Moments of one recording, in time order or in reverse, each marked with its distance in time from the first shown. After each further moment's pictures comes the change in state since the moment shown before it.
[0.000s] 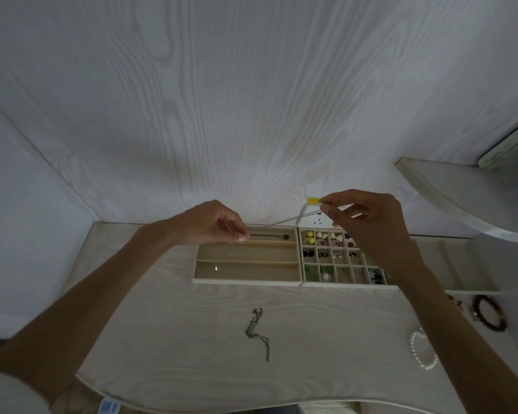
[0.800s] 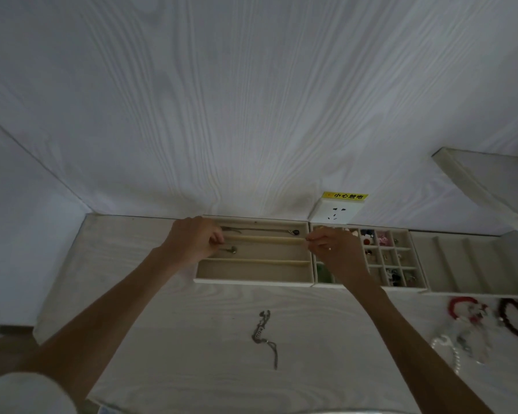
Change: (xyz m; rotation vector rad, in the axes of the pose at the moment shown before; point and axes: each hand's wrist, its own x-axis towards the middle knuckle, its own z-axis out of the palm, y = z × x) left_hand 0.019 -0.085 0.036 0.514 0.289 -0.262; right_hand 0.005 0.118 0.088 -0.024 -0.134 0.302
